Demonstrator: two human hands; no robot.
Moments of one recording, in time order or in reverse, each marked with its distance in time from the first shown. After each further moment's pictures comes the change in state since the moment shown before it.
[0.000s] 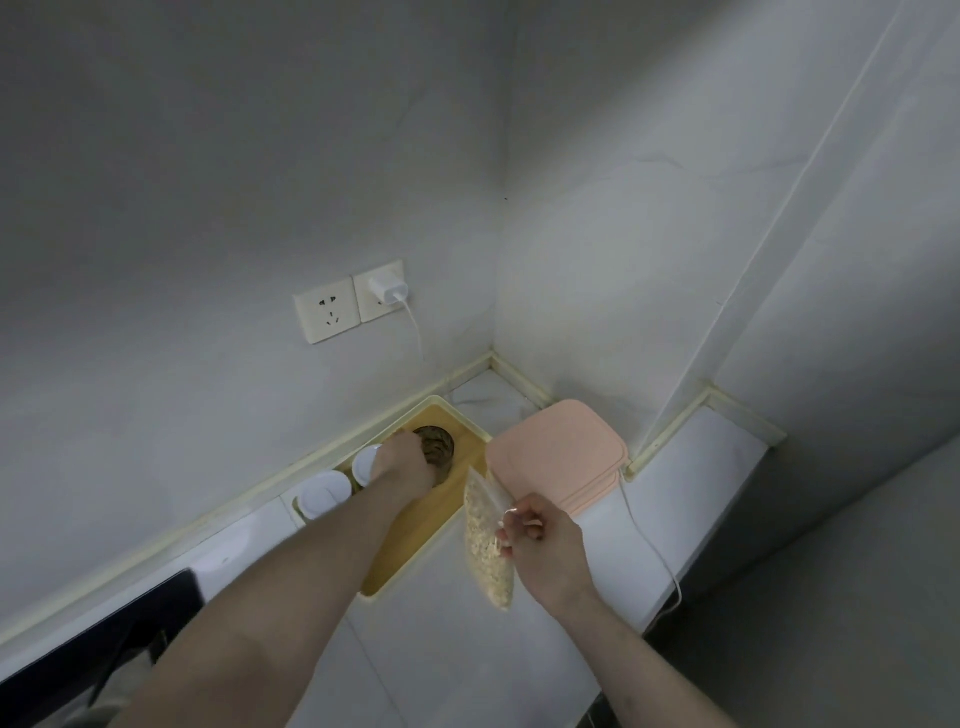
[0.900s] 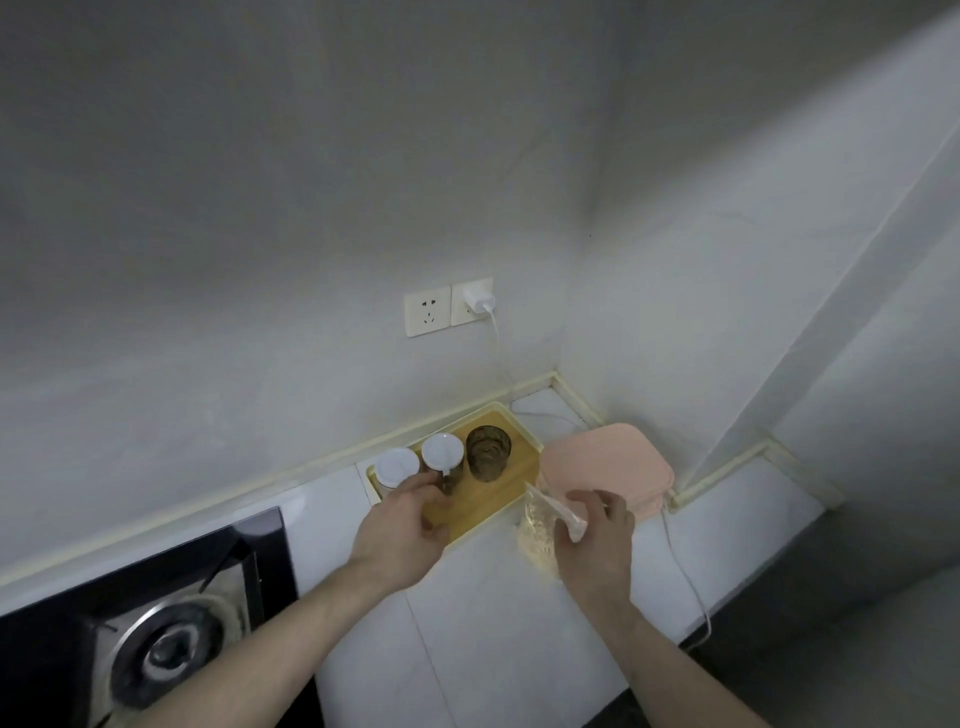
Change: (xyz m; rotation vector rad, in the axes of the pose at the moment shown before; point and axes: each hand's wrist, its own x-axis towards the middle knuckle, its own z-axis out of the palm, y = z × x) left_hand -0.173 -0.086 -0.019 -0.296 0.176 0.197; right_hand -0.010 0.019 -0.007 -0.577 0.201 -0.414
